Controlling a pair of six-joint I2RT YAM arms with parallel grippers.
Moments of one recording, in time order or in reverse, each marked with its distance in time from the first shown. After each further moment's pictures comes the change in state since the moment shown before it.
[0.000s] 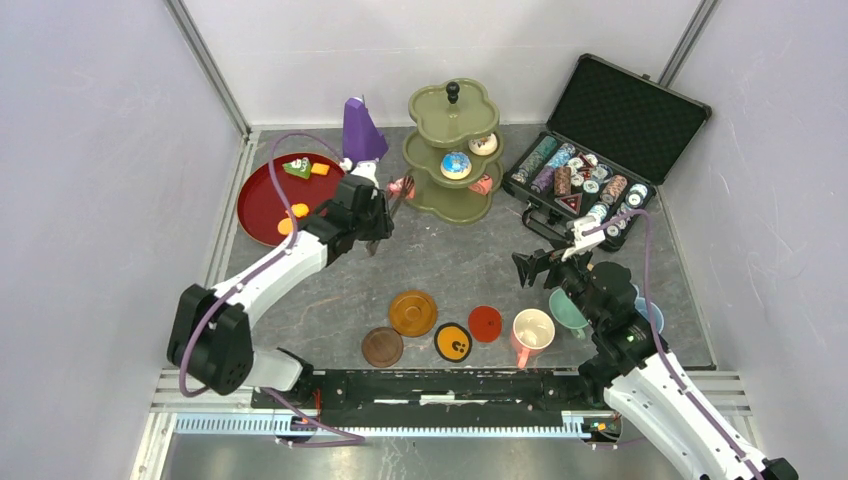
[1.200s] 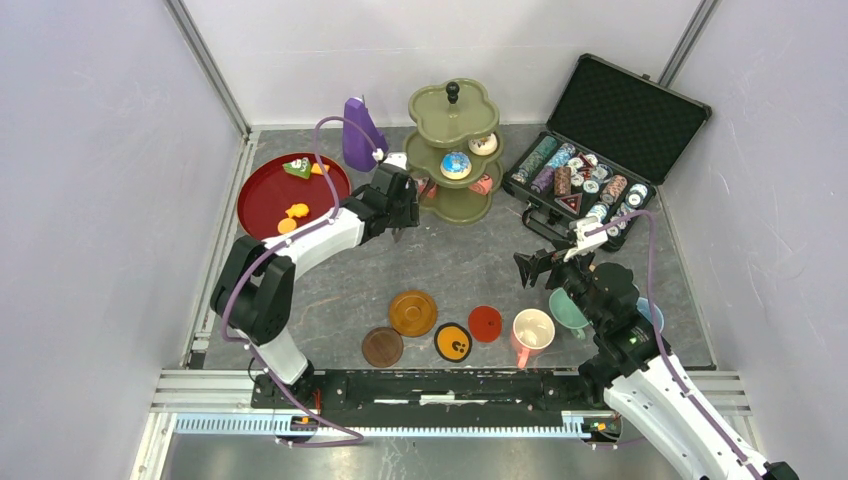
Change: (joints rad) left arm -0.080 0.332 0.186 0.104 -0.081 -0.006; right arm 0.000 -0.023 0.011 -0.033 0.011 0.008
